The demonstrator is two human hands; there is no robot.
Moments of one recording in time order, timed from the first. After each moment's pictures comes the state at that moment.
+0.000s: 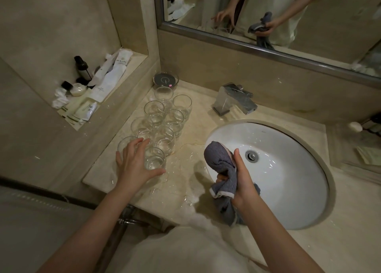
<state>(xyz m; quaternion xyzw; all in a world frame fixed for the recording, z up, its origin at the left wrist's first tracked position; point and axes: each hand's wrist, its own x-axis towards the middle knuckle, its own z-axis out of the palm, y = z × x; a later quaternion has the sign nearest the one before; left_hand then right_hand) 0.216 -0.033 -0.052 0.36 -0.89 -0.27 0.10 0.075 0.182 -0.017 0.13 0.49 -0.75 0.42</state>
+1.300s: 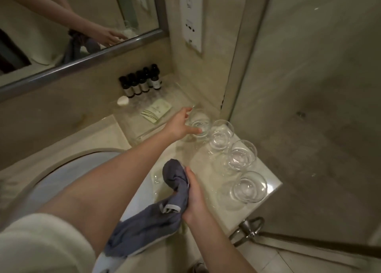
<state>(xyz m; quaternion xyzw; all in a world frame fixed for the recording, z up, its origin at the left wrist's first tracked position) -0.193 0.528 -0.029 -0.14 -0.88 -0.40 -0.22 -0.022 0.537 -0.089 0.40 0.29 -0.86 0.13</state>
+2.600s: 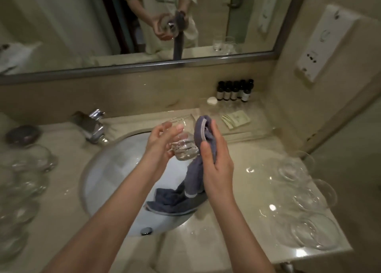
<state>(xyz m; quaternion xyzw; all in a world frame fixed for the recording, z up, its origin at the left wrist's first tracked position) -0.057 0.320 0.047 0.19 -0.55 -0.81 0.00 -0.030 0.455 0.033 -0.06 0.74 -0.66 -0.09</state>
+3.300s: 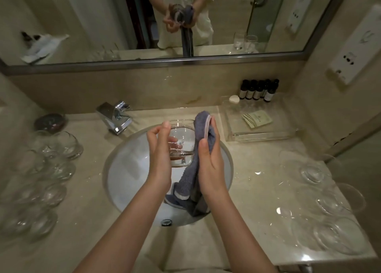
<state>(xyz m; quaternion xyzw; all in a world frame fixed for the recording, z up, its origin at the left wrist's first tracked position) -0.010 0.292 0.063 0.30 -0.57 -0.75 0.14 -0.011 0.386 0.041 -0.06 0.69 -0.72 0.04</state>
